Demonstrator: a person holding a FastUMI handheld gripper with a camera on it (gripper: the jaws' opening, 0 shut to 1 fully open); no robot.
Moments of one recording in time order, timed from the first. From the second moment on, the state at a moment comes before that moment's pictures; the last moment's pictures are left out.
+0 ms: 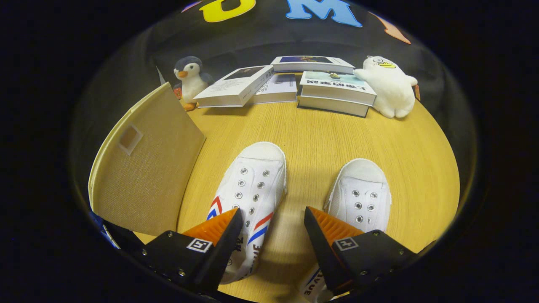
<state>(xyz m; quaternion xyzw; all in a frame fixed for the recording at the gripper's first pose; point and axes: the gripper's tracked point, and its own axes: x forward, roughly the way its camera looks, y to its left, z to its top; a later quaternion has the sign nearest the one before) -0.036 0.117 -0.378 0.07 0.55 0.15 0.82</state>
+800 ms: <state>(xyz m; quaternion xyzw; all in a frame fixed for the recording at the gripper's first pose) -0.035 0.128 -0.367 0.19 0.58 0.08 0.79</state>
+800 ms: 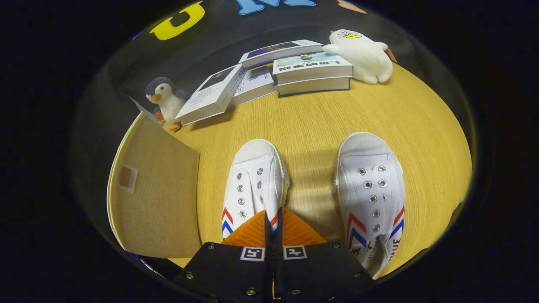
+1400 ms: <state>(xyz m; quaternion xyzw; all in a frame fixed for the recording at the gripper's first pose) 0.000 0.149 -0.257 0.25 0.52 0.10 0.81</state>
